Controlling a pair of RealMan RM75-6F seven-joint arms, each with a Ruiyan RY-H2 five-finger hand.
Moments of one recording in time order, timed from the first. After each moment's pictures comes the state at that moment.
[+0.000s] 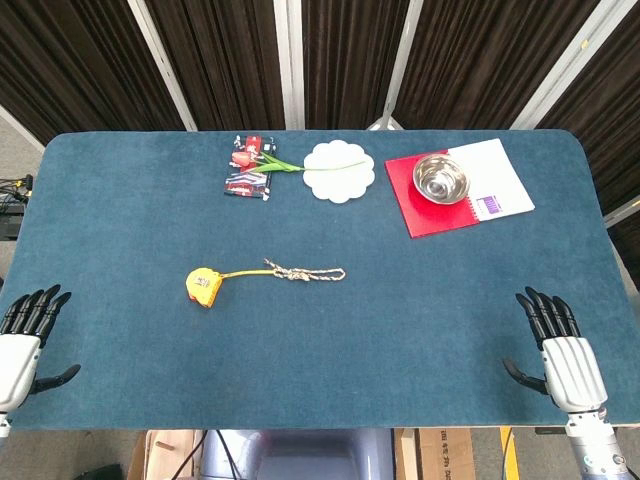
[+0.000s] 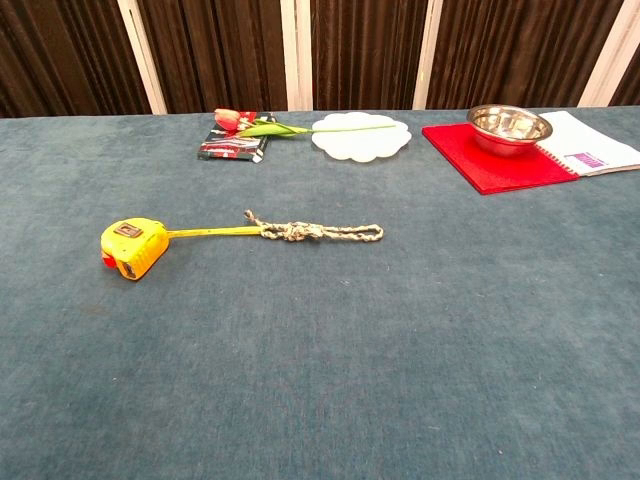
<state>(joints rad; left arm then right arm) -0.05 -1.10 0.01 -1.66 1.59 1.52 0.05 0.08 -1.18 0.02 -1.64 -1.61 1.51 0.05</state>
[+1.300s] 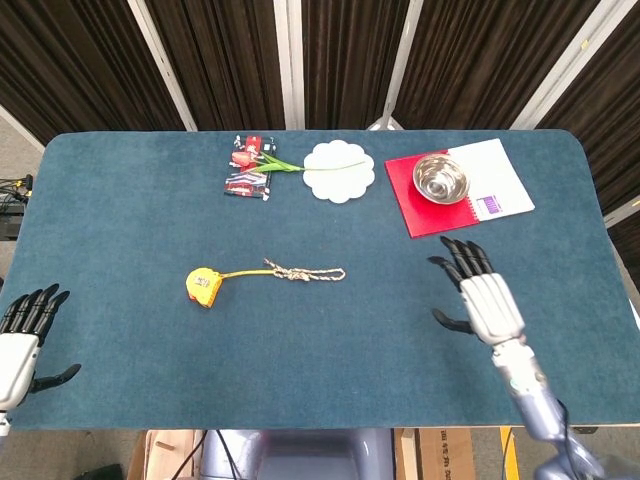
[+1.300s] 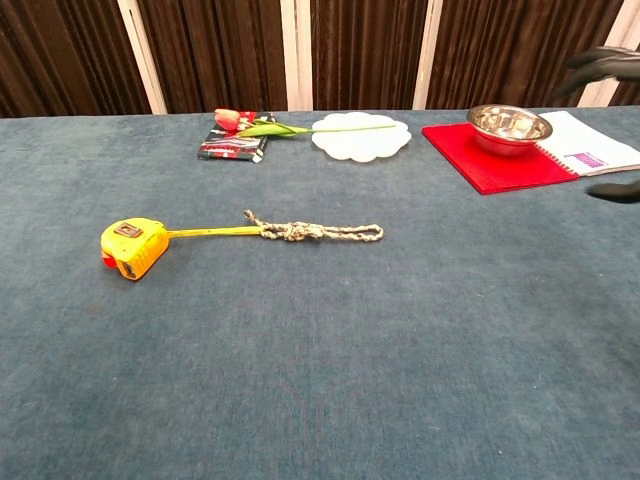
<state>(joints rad) -0.05 -1.09 0.01 -1.67 1.57 1.51 0.03 0.39 -1.29 0.21 -1.70 -1.47 1.21 -0.07</state>
